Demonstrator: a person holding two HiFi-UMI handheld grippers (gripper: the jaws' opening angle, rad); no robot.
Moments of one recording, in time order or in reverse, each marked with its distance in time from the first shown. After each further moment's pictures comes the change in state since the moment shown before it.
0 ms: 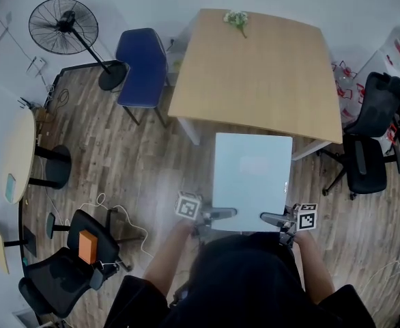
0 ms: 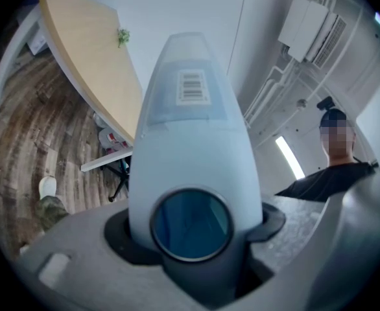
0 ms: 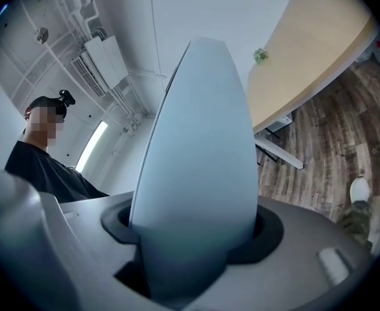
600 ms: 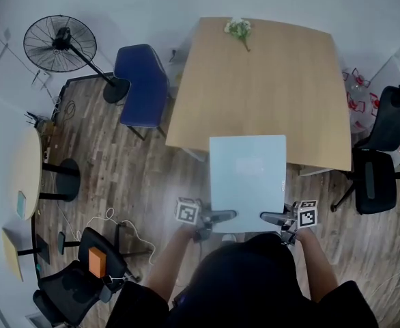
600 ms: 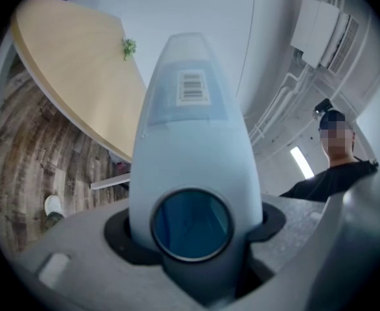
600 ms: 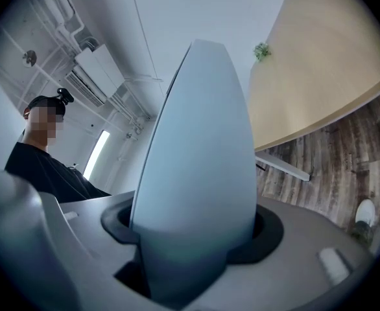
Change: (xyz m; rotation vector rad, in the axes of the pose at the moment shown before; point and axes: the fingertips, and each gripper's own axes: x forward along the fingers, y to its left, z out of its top) left arm 0.028 0.077 0.164 -0.004 -0.047 0.083; right arm 0.018 -0.090 0.169 0.027 0.035 0.072
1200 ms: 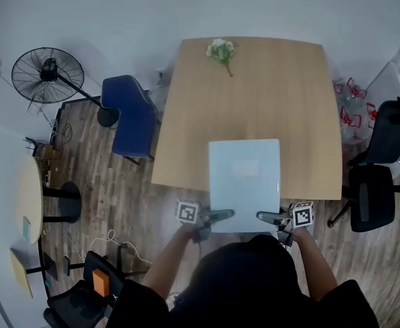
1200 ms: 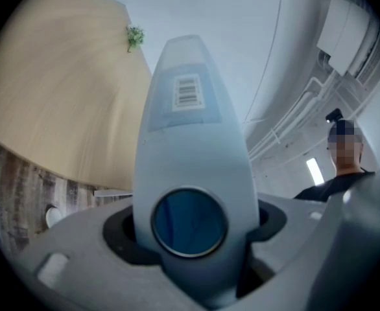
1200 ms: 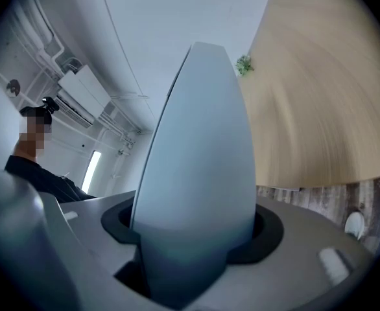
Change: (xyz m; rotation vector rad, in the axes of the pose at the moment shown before) left arm 0.119 0.084 0.162 -0.062 0.037 0.060; right arm -0.070 -0.082 0.182 0.117 -0.057 -0.027
